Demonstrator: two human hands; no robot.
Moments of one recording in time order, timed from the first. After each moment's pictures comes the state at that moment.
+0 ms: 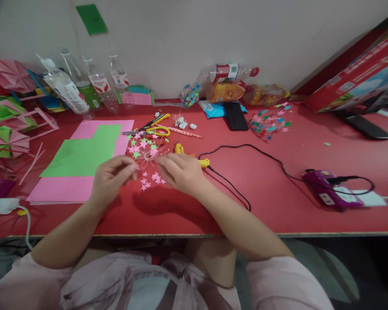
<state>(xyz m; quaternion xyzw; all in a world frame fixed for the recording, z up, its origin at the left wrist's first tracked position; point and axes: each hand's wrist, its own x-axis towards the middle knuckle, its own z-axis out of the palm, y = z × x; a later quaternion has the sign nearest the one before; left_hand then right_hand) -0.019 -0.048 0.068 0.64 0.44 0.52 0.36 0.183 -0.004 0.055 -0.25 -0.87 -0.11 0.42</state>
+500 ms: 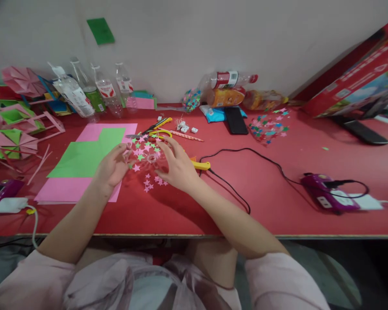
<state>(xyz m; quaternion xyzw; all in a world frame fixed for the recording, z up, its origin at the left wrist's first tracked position) -0.048 0.008 0.040 0.38 0.46 0.60 0.53 0.167 0.009 0.045 -0.36 -0.86 0.06 0.35</state>
